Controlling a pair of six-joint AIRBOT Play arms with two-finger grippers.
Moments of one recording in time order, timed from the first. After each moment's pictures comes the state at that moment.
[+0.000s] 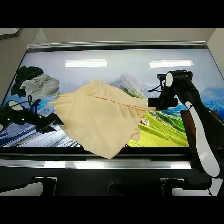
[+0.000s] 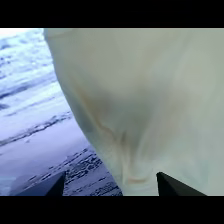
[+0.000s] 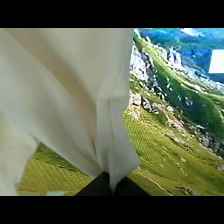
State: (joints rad) left arm 0.26 -1.41 0.95 1.07 -1.24 -1.48; right arm 0.13 -1.58 1.51 -1.60 1.43 1.71
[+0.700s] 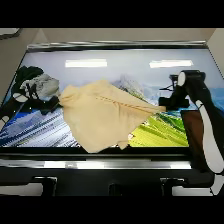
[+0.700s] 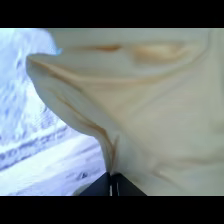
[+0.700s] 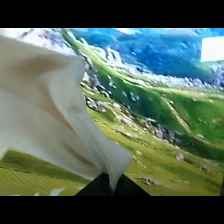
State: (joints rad) left arm 0.19 -1.54 1.18 0.95 -0.90 -1.55; right arm -0.03 -1.58 1.49 -1.60 1.47 1.68
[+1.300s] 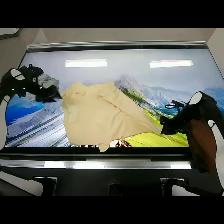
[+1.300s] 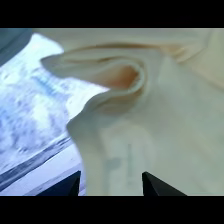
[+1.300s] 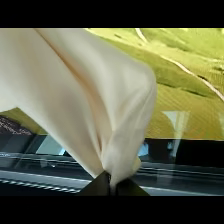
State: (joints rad) left arm 0.18 -1.75 1.67 1.20 -1.40 -1.53; right arm -0.17 -1.40 1.08 -1.25 1.52 1.57
